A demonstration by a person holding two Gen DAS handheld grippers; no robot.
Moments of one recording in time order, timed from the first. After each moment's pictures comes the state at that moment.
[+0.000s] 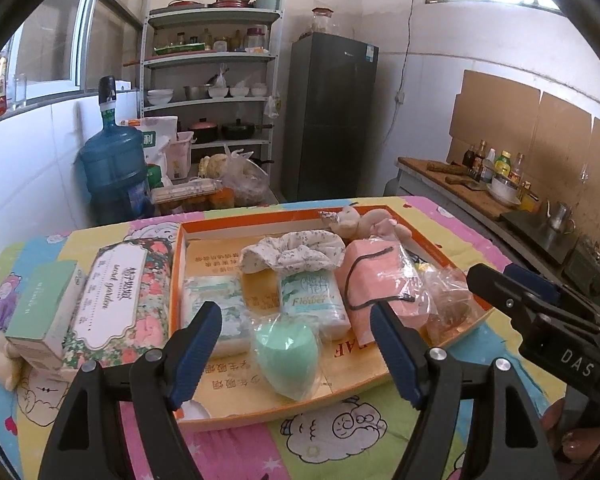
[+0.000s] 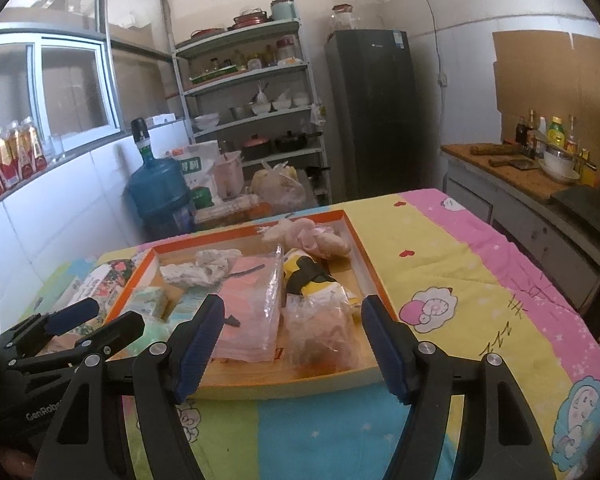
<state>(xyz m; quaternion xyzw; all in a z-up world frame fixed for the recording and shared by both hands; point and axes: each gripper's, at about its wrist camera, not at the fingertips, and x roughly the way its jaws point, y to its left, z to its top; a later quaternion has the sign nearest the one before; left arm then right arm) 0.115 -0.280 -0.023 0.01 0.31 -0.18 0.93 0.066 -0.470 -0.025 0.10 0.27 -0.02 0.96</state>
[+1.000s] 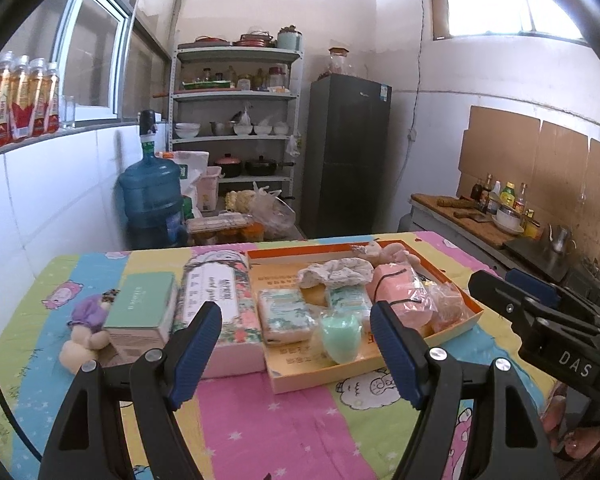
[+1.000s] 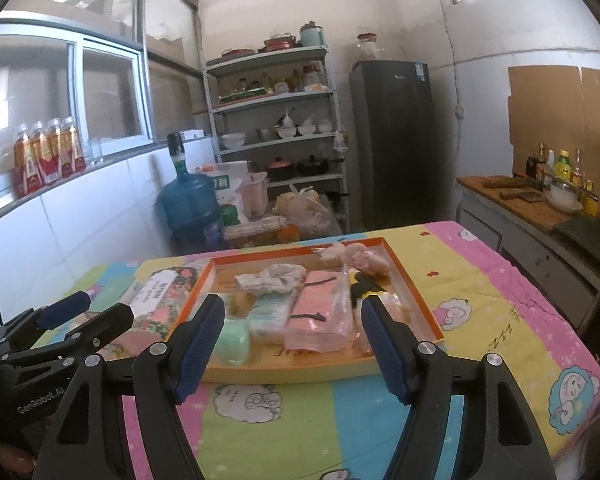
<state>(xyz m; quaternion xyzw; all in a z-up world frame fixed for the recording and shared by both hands) 0.046 -0.206 0.021 0.00 0.24 -0.15 0.96 0.009 -0.402 0.018 0.07 0.22 0.01 0.97</state>
